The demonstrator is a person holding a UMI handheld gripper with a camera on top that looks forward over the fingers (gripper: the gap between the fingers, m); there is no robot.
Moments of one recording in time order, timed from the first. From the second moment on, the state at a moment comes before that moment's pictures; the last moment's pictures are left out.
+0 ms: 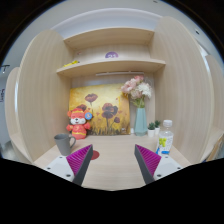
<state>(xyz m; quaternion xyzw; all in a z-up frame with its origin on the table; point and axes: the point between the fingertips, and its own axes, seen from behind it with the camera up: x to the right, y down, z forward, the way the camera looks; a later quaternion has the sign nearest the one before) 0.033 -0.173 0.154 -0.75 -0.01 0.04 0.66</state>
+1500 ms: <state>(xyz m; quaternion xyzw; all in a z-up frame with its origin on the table) 0.248 -0.005 0.108 -0.74 0.01 -0.14 0.66</state>
